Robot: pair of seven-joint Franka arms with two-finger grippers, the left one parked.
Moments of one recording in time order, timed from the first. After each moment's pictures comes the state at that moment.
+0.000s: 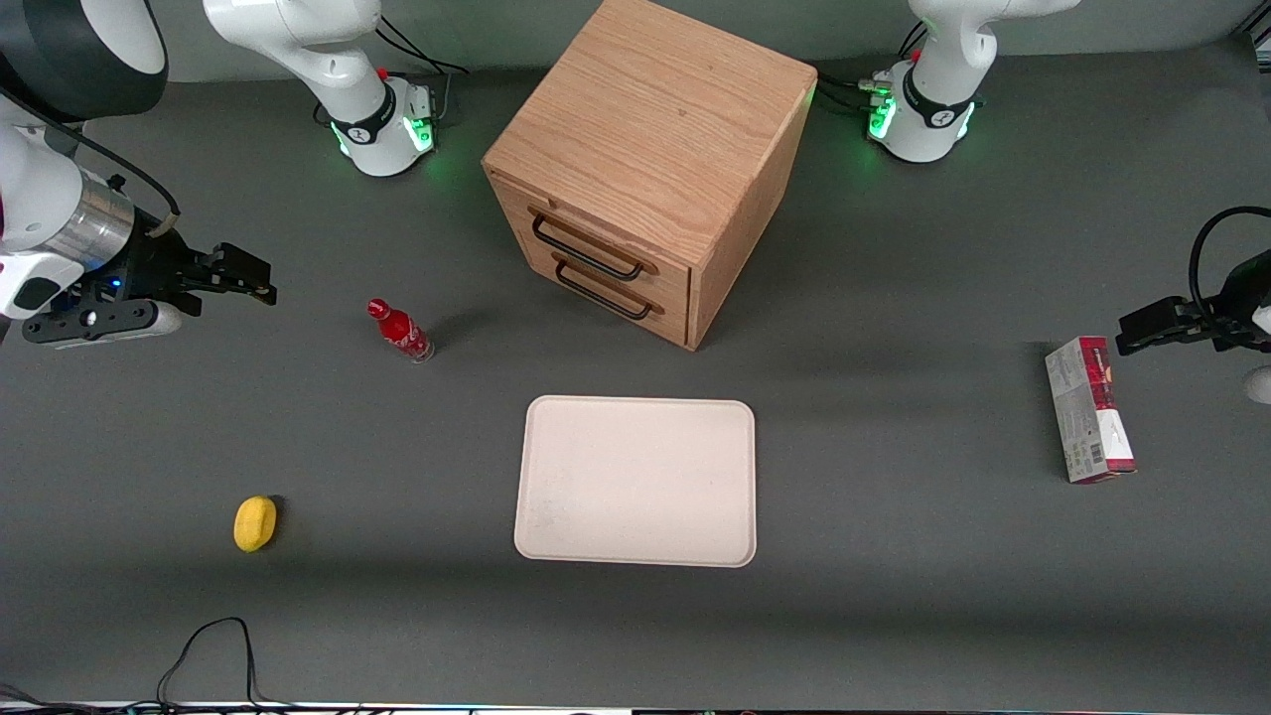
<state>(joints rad) 0.05 -0.02 0.03 -1.73 0.07 1.65 0.01</state>
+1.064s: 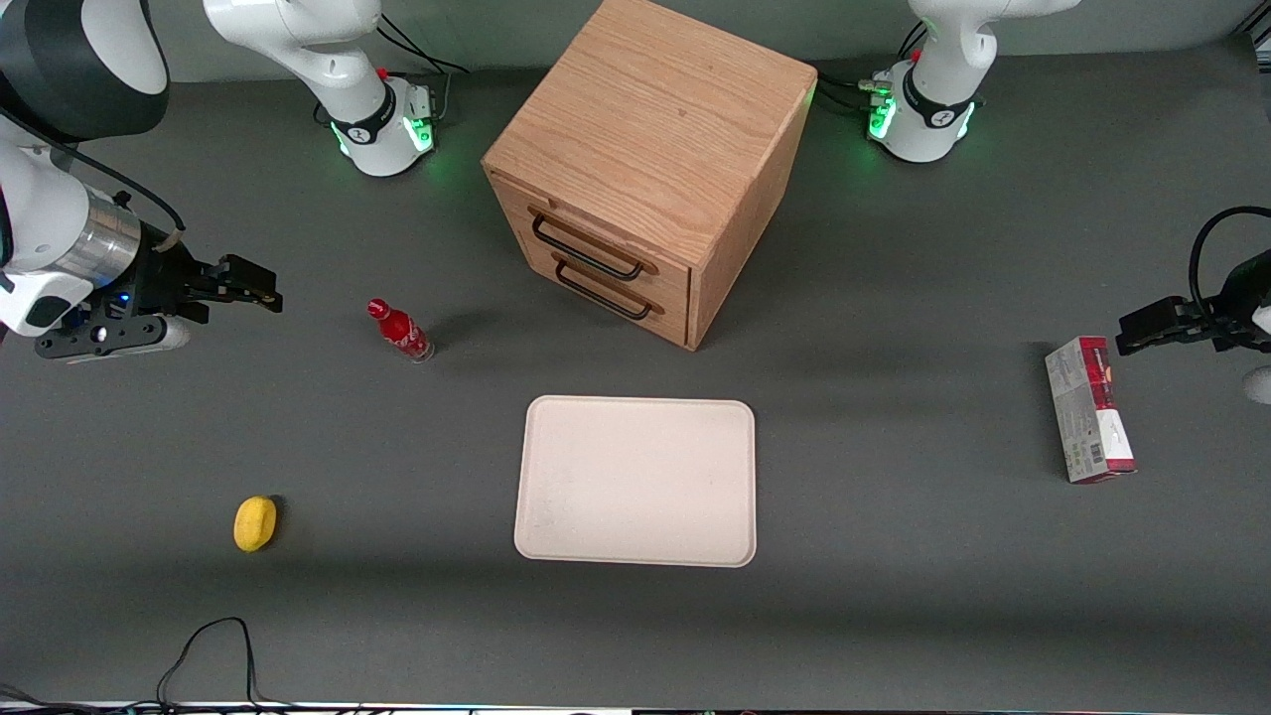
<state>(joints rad) 0.05 0.03 0.05 -1.68 0.08 1.63 0.00</state>
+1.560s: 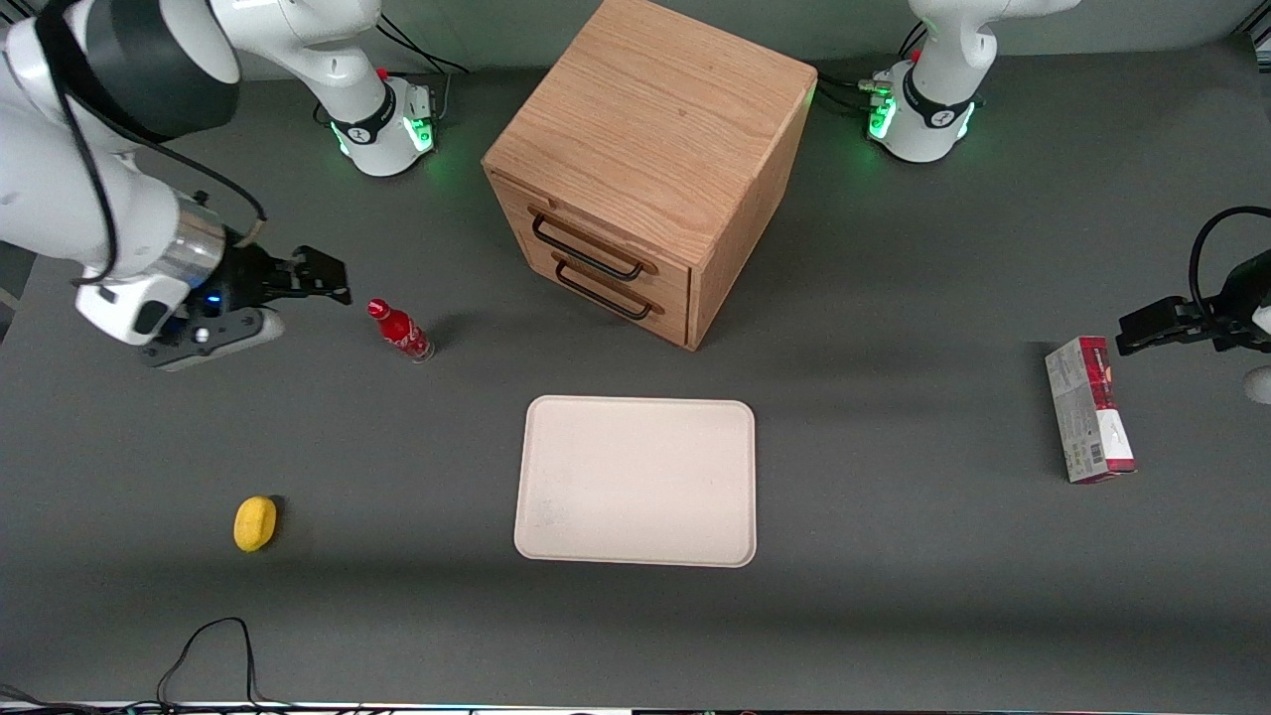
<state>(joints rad) 0.17 0.10 0.06 -1.63 0.15 1.63 -0.03</state>
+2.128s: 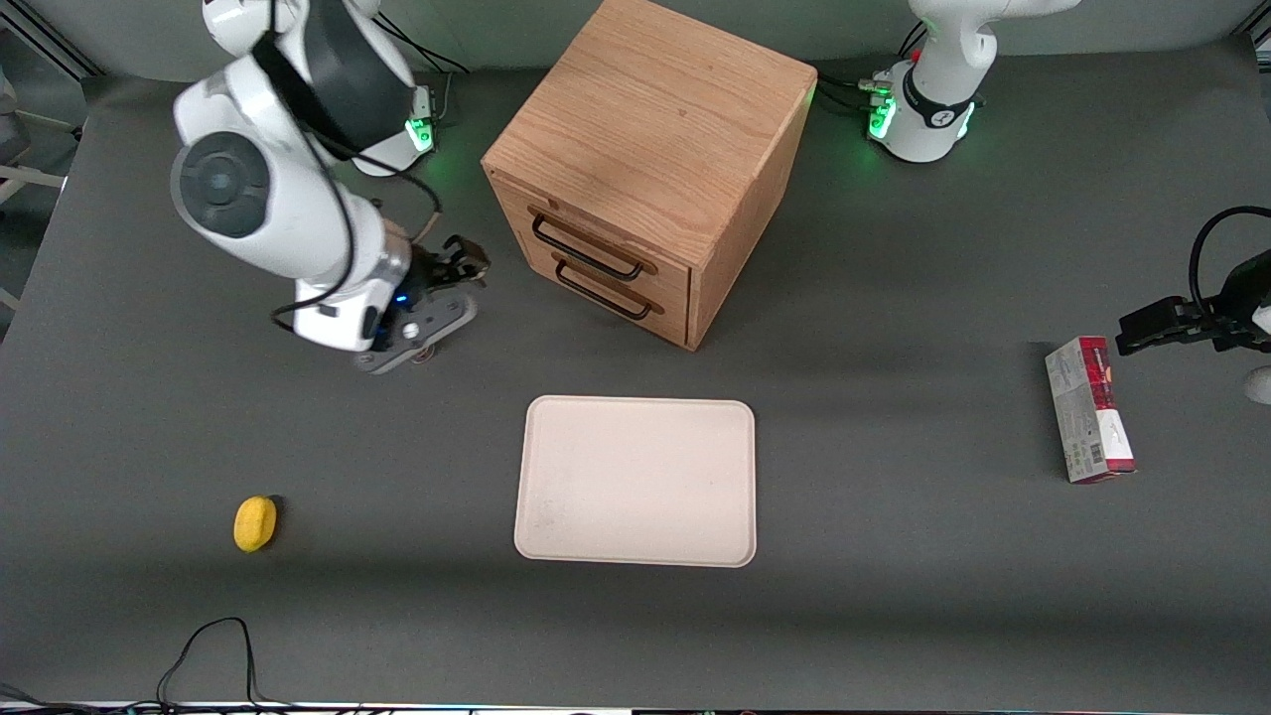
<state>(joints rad) 0.41 0.24 0.07 -1.55 0.15 1.63 -0.11</state>
